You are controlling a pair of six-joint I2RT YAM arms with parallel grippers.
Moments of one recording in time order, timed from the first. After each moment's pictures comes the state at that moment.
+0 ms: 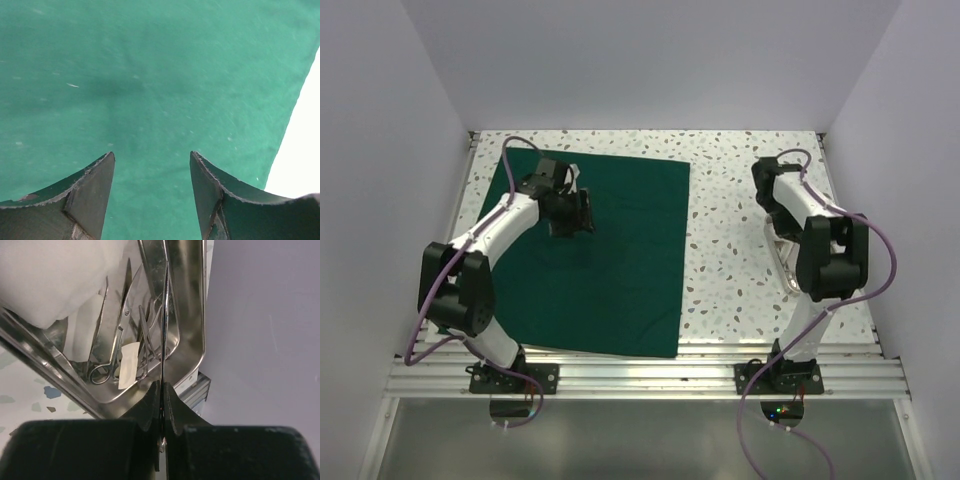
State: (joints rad) left arm -0.25 1.64 1.23 -0.67 0.17 -0.42; right arm 0.07 1.88 1.43 -1.09 0.75 0.11
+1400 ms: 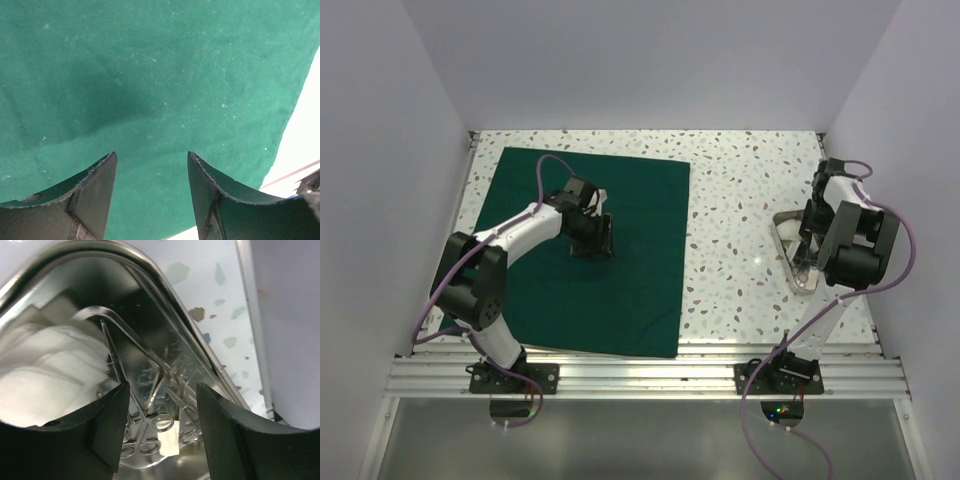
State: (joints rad) left arm -0.41 1.70 1.15 -0.64 0.24 -0.42; right arm -0.30 2.02 1.47 -0.82 0.38 0.10
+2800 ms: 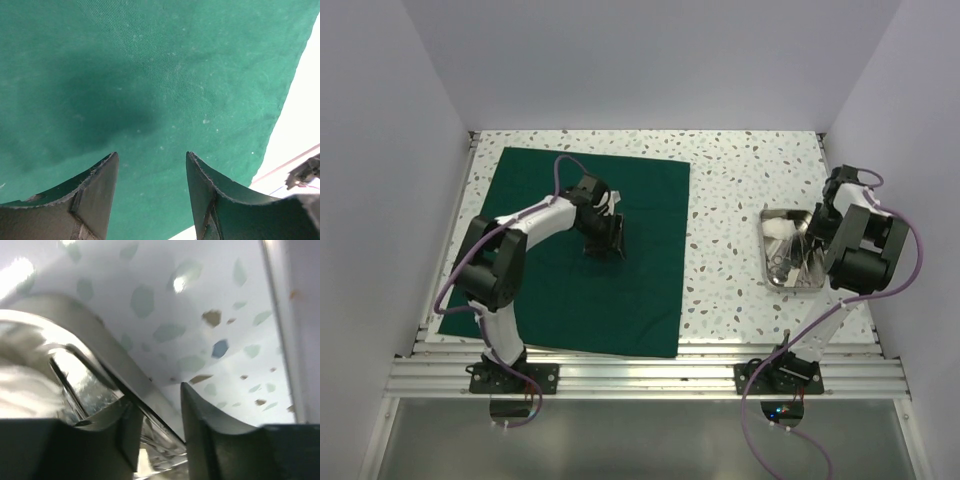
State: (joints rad) left arm -0.43 1.84 1.25 -0.63 0.33 -0.40; right arm -0.37 2.00 1.41 -0.73 0.20 0.10
